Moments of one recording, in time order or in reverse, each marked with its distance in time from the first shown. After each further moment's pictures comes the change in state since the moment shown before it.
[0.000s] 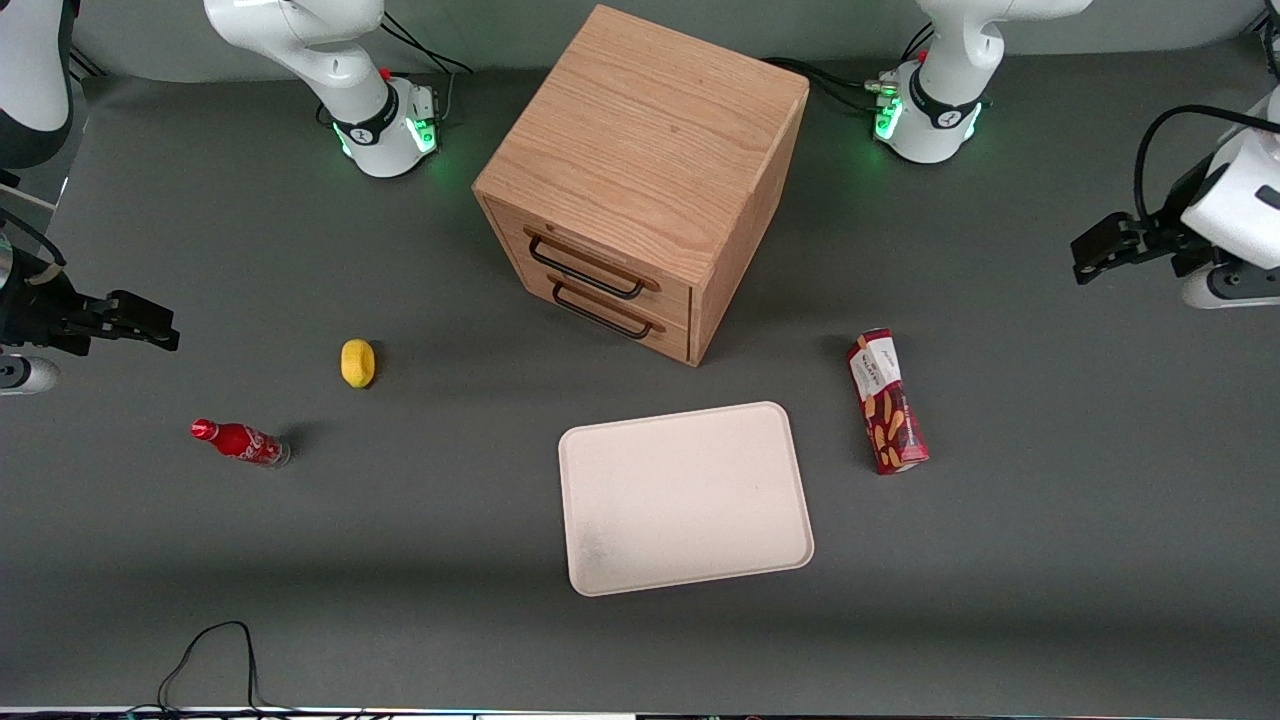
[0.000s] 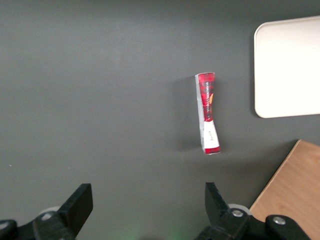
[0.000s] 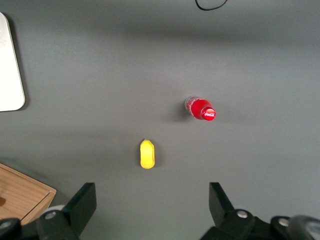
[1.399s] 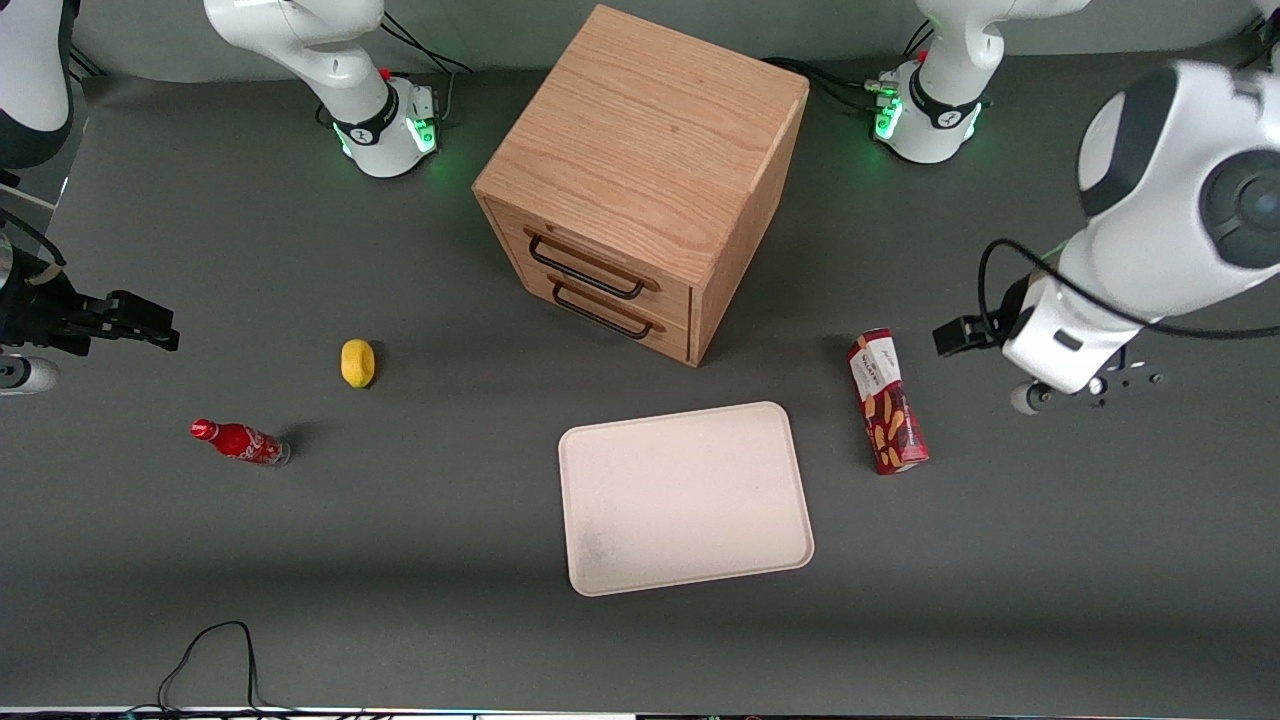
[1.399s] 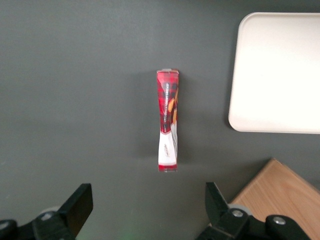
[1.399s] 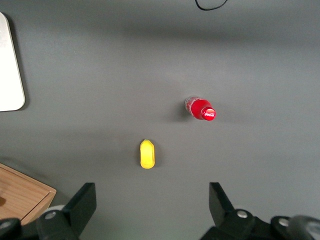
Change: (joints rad) arm 0.067 0.190 -0.187 -0.112 -0.029 0.210 -0.223
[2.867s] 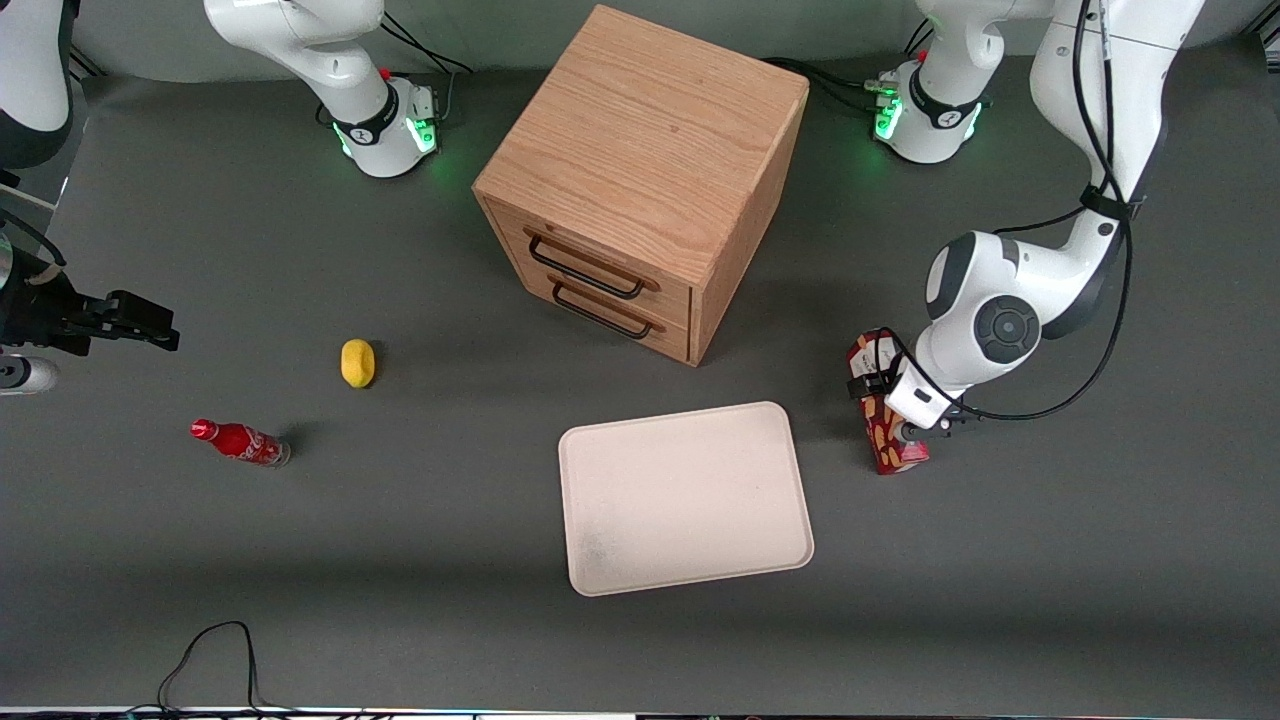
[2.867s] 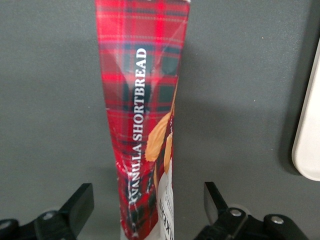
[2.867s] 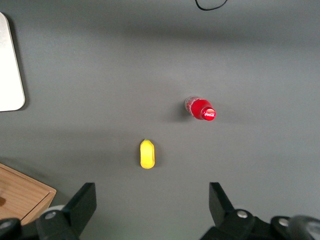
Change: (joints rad) arm -0.005 0.195 -0.013 -0.433 0.000 0.646 -0.029
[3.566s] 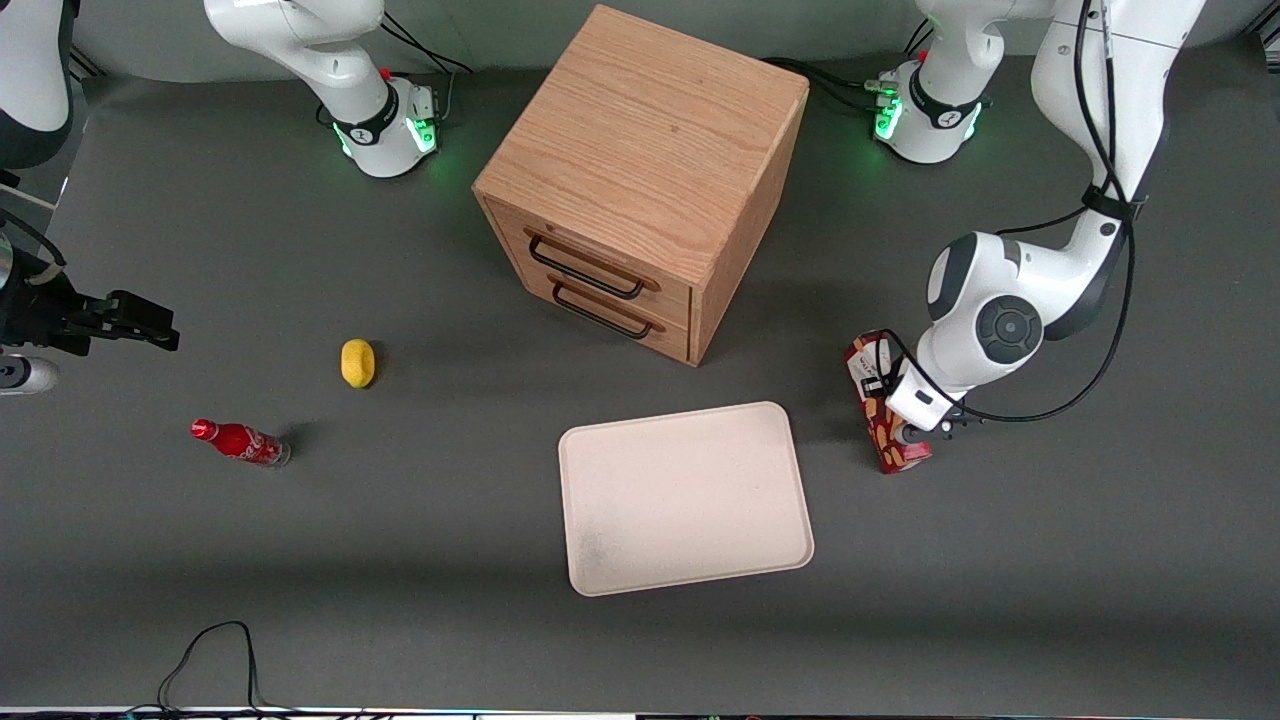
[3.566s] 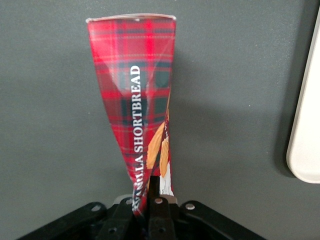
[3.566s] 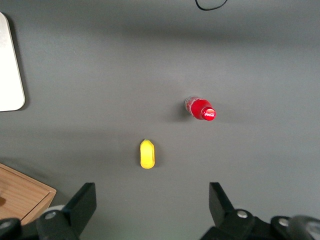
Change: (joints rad) arm 0.000 0.000 0.000 0.012 0.002 0.000 0.004
